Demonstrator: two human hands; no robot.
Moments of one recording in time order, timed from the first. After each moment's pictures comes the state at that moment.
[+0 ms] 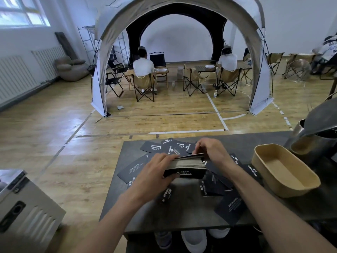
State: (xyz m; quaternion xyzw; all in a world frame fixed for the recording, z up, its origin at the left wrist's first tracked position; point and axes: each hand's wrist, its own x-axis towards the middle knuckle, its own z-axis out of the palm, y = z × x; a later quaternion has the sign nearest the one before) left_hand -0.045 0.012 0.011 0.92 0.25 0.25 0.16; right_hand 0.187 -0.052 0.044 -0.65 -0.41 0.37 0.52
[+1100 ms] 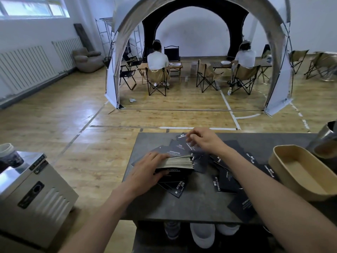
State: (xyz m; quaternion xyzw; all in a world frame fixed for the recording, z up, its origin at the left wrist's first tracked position) left_hand -0.108 0.038 -0.016 0.92 0.31 0.23 0.12; right_hand 0.169 0.023 0.037 -0.69 -0.58 0.30 0.32
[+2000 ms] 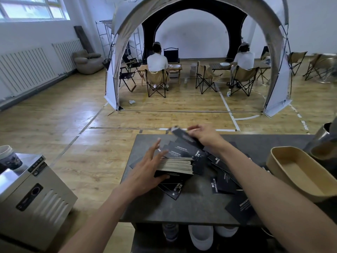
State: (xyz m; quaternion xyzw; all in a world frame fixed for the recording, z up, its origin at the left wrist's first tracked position) left_hand -0.101 0.039 -0.012 0.92 0.32 0.20 0.14; right_hand 0.174 0.034 0.047 -0.70 -0.48 0.33 0.42
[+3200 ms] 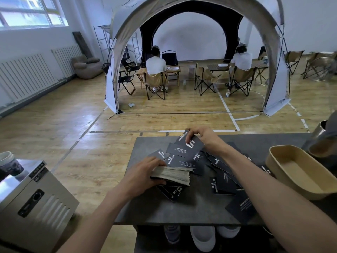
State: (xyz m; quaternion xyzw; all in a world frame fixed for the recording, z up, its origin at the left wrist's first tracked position) left_hand -0.114 0.048 -0.009 0.92 0.30 0.19 0.16; right_hand 0.176 0.011 0.054 -0.66 -0.59 0.30 0.37
